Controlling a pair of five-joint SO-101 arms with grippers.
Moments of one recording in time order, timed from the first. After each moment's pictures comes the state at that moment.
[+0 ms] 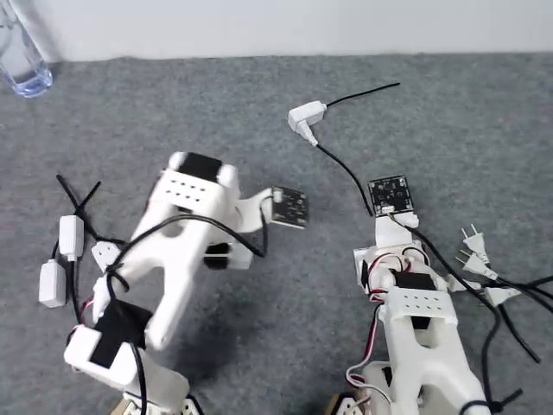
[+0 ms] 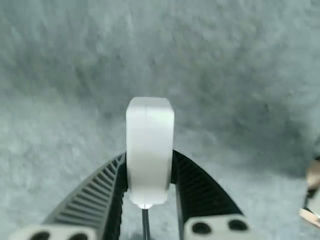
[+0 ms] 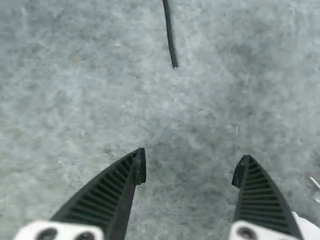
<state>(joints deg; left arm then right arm) 15.2 5.5 11.3 91.6 -65.2 1.5 -35.5 72.1 29.0 11.6</state>
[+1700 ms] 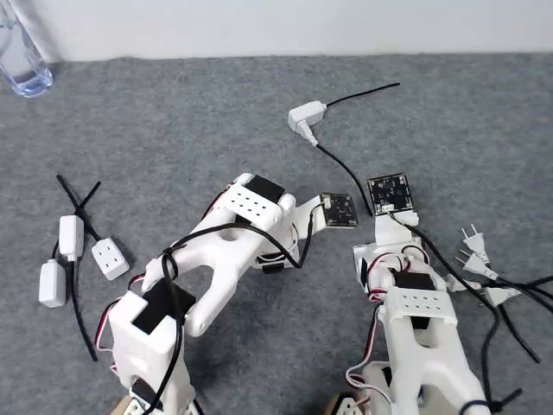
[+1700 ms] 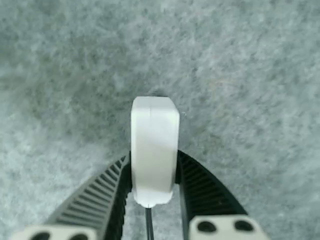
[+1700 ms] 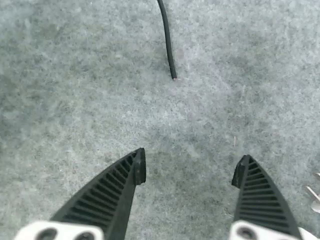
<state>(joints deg) 27.3 19.4 9.3 74.9 -44.0 0.9 -35.5 72.1 27.0 11.6</state>
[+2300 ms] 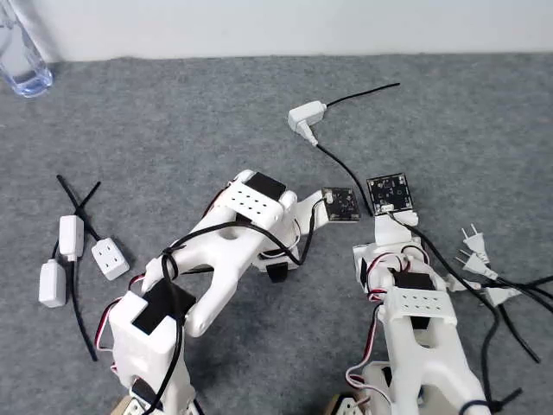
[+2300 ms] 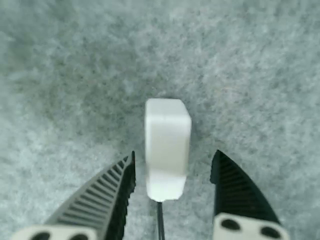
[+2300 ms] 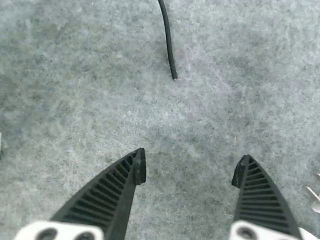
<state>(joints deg) 27.3 19.4 7.4 75.1 -42.7 0.9 -35.5 72.1 27.0 11.6</state>
